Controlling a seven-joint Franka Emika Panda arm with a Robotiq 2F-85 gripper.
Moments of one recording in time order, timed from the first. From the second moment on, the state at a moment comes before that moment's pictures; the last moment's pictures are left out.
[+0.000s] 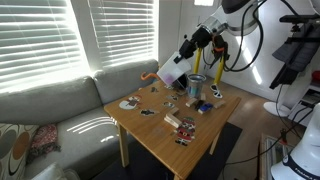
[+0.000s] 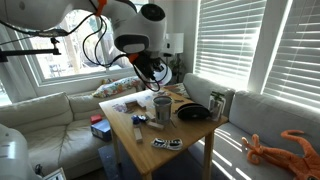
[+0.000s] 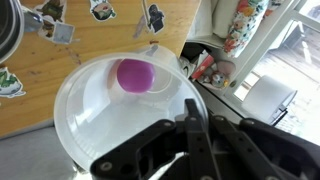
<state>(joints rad) 0.02 -0.27 -0.12 -2.13 0.85 2.23 -0.47</state>
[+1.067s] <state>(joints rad) -0.03 -0.29 -0.20 -2.17 0.89 2.01 -0.72</state>
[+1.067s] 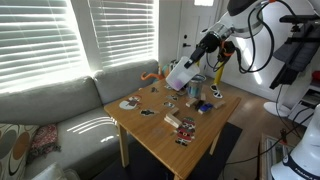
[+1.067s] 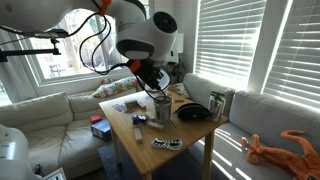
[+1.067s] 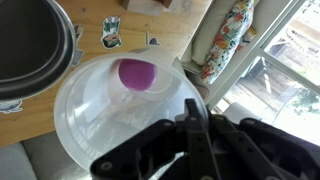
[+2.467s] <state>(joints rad) -0.17 -0.16 -0.33 -2.13 1.06 1.46 -1.27</state>
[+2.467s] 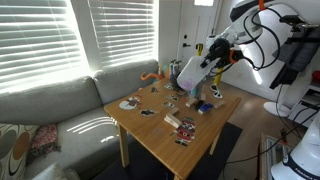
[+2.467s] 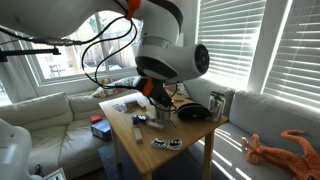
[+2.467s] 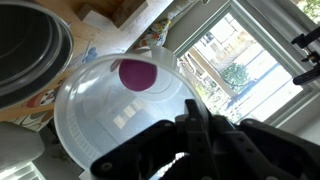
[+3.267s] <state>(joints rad) -0.24 -0.06 -0.33 -2.11 1.16 1.32 -1.43</state>
